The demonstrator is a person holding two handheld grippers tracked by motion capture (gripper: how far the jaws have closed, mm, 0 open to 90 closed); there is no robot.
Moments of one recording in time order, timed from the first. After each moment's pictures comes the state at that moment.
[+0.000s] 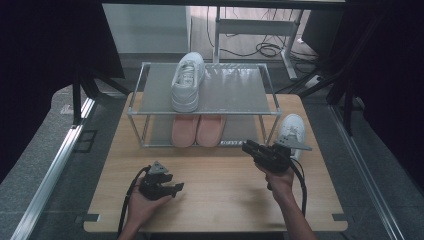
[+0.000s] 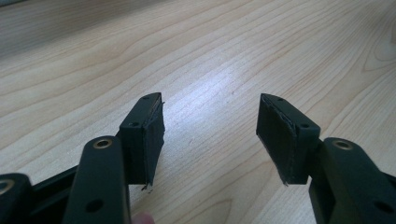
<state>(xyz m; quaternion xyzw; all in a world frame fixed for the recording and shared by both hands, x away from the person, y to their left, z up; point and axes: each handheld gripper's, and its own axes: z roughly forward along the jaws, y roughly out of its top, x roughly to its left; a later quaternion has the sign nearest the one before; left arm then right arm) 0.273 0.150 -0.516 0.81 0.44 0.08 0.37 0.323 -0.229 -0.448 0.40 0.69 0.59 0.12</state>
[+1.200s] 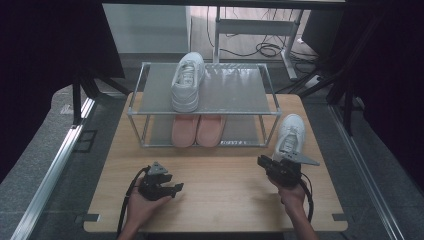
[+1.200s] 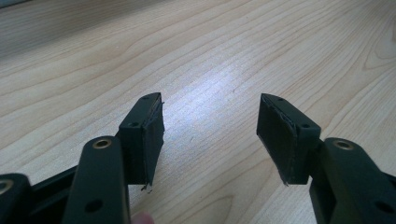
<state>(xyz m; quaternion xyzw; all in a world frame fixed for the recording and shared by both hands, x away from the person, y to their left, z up) 0.271 0.151 -0.516 0.81 0.44 0.08 0.37 0.304 -0.265 -0.487 0.46 0.71 0.51 0.17</state>
